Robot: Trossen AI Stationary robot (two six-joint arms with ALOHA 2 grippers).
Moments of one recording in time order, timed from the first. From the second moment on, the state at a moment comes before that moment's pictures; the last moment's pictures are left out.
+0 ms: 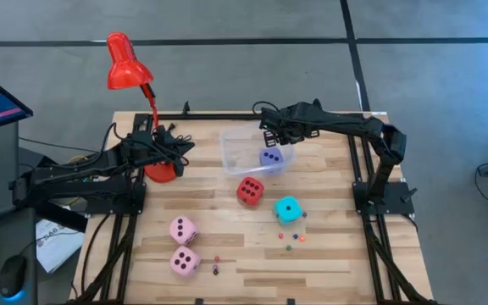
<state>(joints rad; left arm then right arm) 0.37 0.67 0.46 -0.10 -0.15 -0.06 -0.34 1.81 1.61 -1.25 0.37 0.99</state>
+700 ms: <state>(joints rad) 0.37 0.67 0.46 -0.12 -0.15 -0.06 -0.36 1.80 1.72 -1.26 0.34 0.75</state>
